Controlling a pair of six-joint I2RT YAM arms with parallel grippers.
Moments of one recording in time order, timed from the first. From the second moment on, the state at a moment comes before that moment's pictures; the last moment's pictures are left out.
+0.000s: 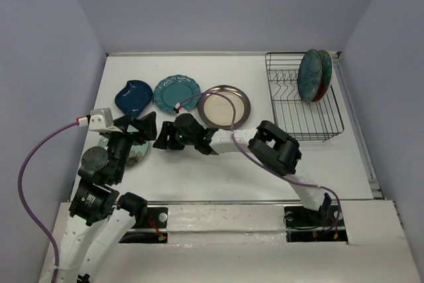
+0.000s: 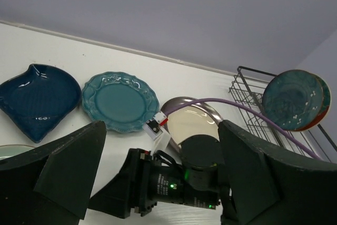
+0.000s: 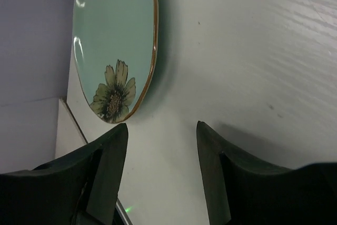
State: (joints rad) left arm -0.44 0.35 0.73 -0.28 -0.28 -0.38; right arm 1.04 2.20 1.46 0.28 -0.08 0.93
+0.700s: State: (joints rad) left arm -0.44 0.31 0.70 -0.27 -0.22 -0.38; right arm 1.03 2.61 1.91 0.38 -0.29 1.30
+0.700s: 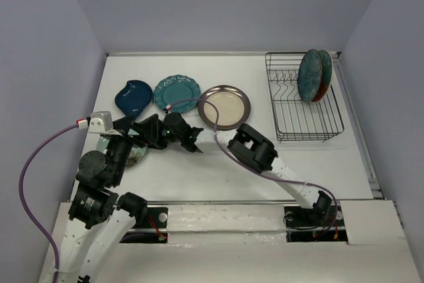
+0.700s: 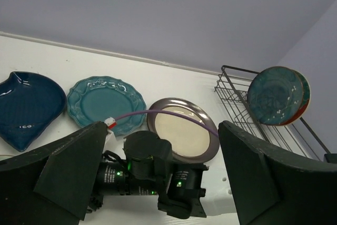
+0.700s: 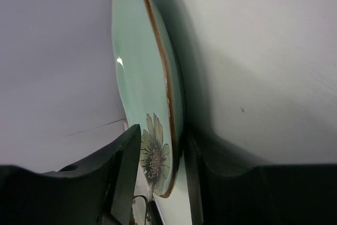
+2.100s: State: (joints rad) left arm -0.43 0.30 0.70 -0.26 -0.17 -0.36; right arm 0.48 1.22 1.15 -0.03 0.72 0.07
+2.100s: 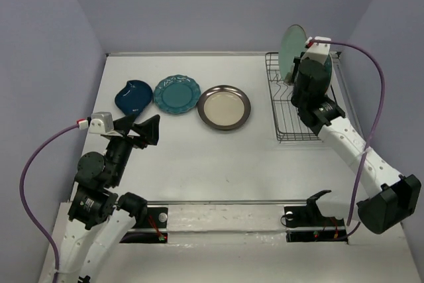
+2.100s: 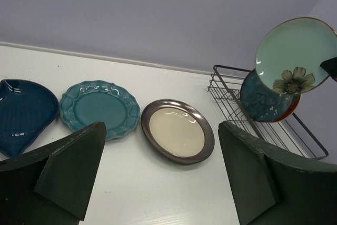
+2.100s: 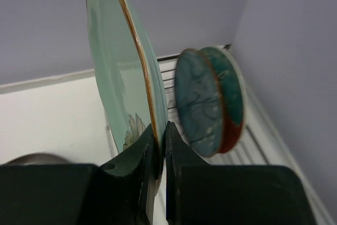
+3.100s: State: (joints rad) left arm -0.43 0.30 0.70 -0.25 -0.16 -0.36; right arm 0.16 1.62 1.33 -0.05 0.67 -0.26
